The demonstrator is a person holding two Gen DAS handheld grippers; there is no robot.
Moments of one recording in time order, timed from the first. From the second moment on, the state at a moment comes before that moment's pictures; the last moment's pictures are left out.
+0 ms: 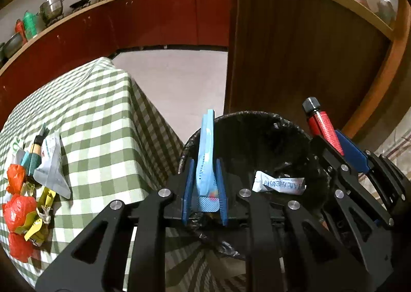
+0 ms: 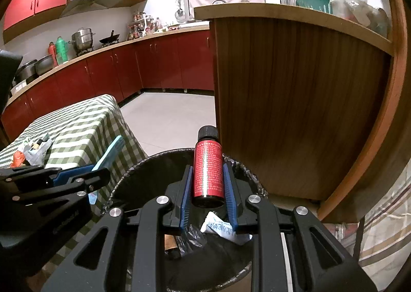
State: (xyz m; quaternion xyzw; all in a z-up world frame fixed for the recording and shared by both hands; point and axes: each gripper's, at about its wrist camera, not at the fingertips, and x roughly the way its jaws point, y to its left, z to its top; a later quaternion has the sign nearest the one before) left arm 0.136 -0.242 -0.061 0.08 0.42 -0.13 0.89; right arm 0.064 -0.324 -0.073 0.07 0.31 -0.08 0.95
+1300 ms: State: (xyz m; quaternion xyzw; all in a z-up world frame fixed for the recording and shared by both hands) left arm 0.100 -0.088 -0.016 0.05 0.39 -0.04 0.92; right arm 0.052 -0.229 -0.035 0.04 0.29 -0.01 0.95
